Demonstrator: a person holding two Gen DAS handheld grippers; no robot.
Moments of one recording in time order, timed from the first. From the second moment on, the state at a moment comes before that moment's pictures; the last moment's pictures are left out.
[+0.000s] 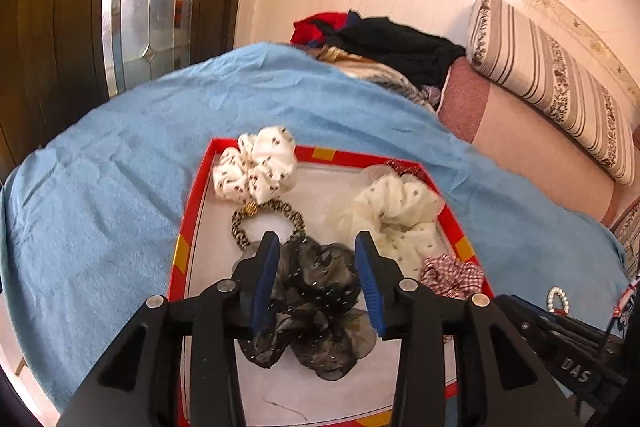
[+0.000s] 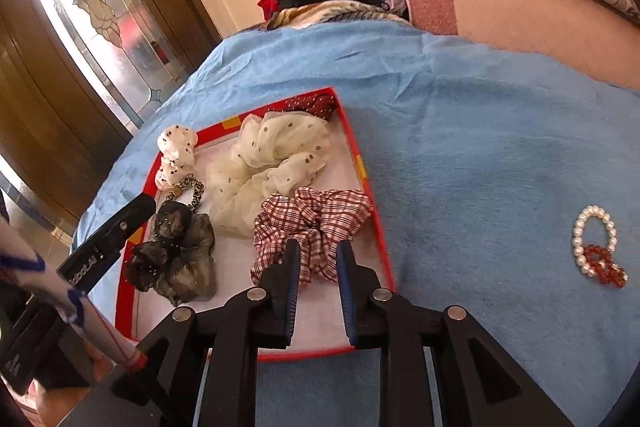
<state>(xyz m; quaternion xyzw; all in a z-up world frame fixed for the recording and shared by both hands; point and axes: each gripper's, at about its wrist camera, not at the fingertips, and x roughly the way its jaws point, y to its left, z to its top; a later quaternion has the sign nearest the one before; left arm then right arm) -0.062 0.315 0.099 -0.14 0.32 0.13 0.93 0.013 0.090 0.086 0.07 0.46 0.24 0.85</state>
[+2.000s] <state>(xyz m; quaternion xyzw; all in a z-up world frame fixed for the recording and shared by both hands) -0.043 0.087 0.047 0.00 0.41 -0.15 0.90 0.042 -0.143 0.038 0.03 0.50 0.16 0.85</state>
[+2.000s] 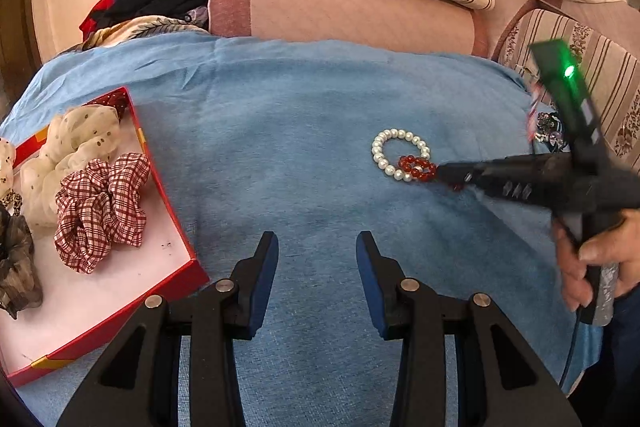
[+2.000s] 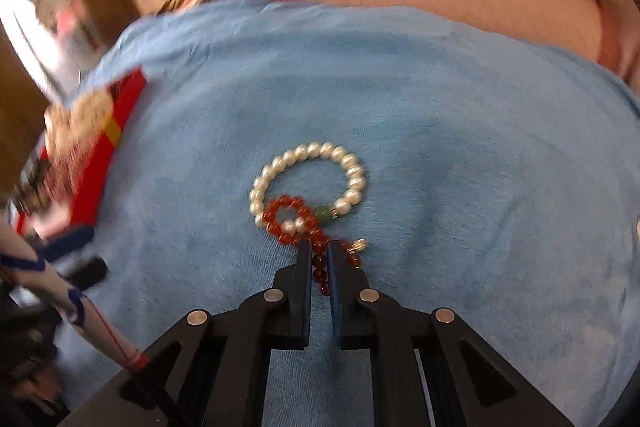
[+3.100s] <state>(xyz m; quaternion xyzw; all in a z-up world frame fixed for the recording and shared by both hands) 0.071 -0.029 0.018 0.08 0.45 -0.11 0.88 0.023 -0.221 0.111 0.22 0.39 0.15 0.88</state>
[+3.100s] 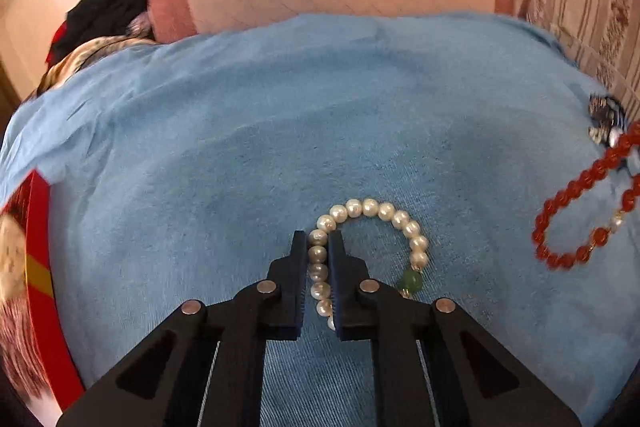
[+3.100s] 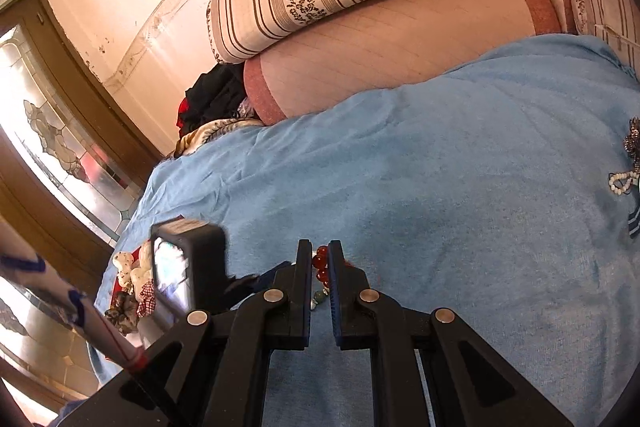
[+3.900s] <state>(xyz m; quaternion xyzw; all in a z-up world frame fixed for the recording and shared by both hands) -0.084 0.077 0.083 0.03 0.35 -0.09 0.93 -0.026 -0.150 0.106 0.16 0.39 0.19 0.88</state>
